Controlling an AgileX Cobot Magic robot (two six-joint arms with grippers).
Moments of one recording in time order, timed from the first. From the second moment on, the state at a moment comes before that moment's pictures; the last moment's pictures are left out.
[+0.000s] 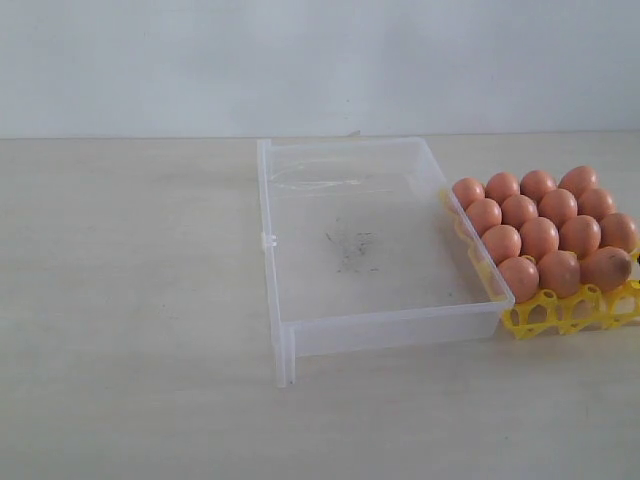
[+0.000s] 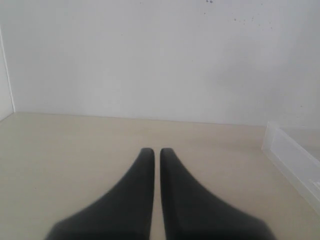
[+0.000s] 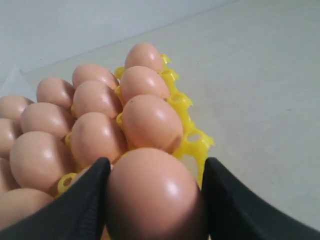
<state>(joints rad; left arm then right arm) 0.05 0.00 0.00 0.34 0.13 -0.40 -0.45 1.91 -0.31 -0.57 -1.21 0.38</state>
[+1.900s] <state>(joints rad) 0.05 0.00 0.00 0.34 0.13 -0.40 -0.45 2.04 -0.48 -0.69 -1.15 0.40</state>
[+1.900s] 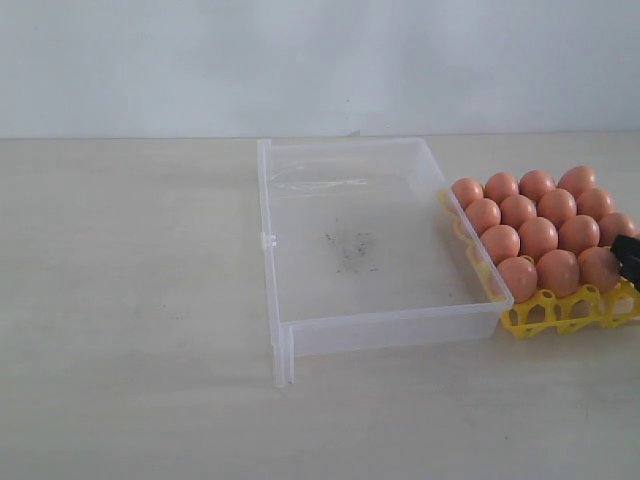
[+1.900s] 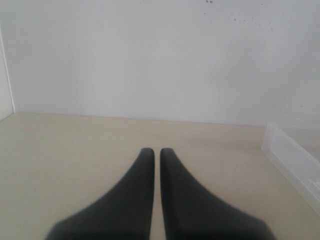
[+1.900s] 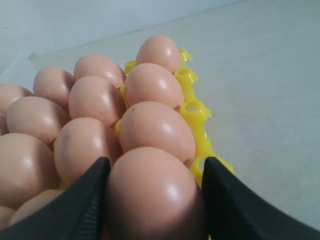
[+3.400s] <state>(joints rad) 0.05 0.00 0.00 0.34 0.13 -0.40 -0.45 2.04 -0.48 -0.72 -1.06 0.41</state>
